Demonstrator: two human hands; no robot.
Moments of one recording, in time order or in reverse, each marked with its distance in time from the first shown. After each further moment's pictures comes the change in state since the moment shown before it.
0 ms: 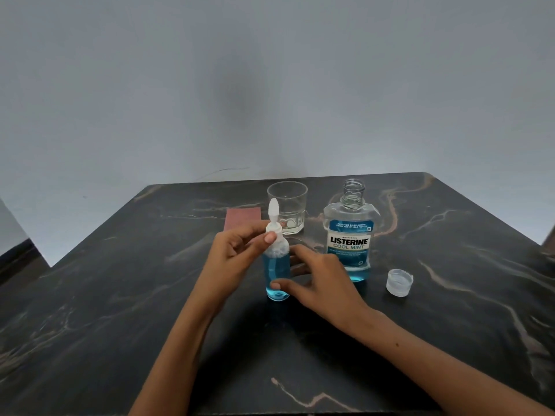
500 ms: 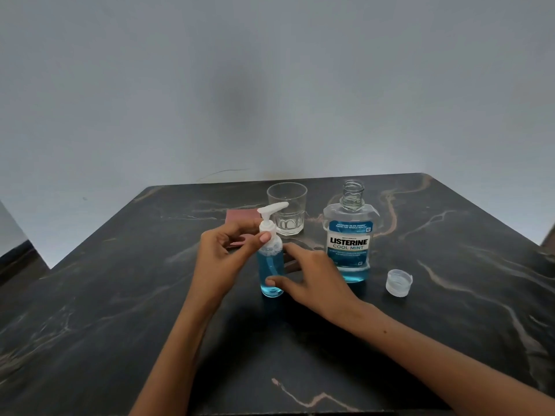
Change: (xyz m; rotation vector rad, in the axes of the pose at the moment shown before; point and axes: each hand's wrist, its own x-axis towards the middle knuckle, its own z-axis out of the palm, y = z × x) left_hand 0.001 0.001 -0.005 0.146 0.169 0.130; right_hand 0.010 -0.003 0.005 -0.033 -0.040 -0.010
